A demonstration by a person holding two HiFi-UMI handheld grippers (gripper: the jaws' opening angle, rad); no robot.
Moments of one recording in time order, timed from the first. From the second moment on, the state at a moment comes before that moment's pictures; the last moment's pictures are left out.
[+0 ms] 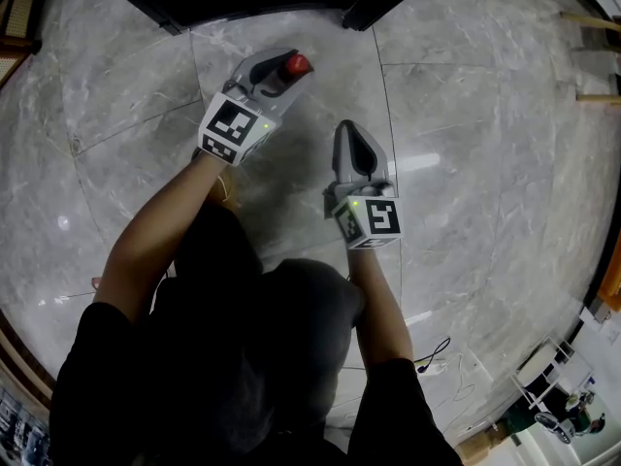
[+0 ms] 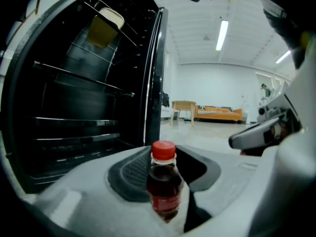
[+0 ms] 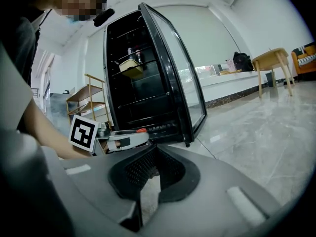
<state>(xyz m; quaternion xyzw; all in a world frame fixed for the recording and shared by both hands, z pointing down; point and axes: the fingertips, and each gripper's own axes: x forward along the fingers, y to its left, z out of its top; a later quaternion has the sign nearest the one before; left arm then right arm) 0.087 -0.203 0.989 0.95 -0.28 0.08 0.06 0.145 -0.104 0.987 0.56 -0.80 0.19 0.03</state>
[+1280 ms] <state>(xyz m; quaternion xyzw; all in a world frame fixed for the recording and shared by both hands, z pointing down) 0.073 -0.181 0.788 0.96 -0.26 0.09 0.08 0.179 -0.113 0.792 0.62 -0.76 0.19 -0.01</state>
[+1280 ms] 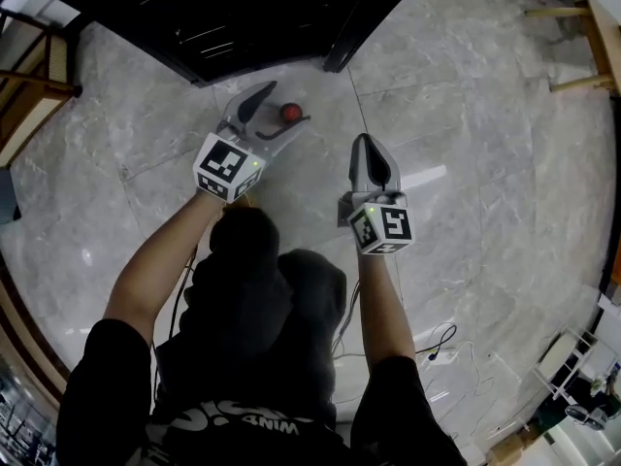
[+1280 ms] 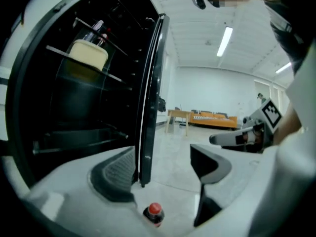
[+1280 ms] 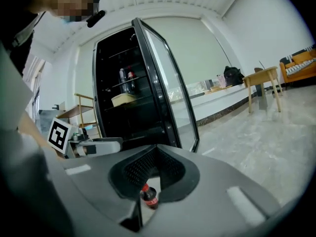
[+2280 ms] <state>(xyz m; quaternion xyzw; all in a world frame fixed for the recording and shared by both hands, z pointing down) 0.050 -0.174 0.118 0.96 -0.23 0.06 0.11 0.148 -0.125 0.119 0.62 -0.76 0.19 -0.02</state>
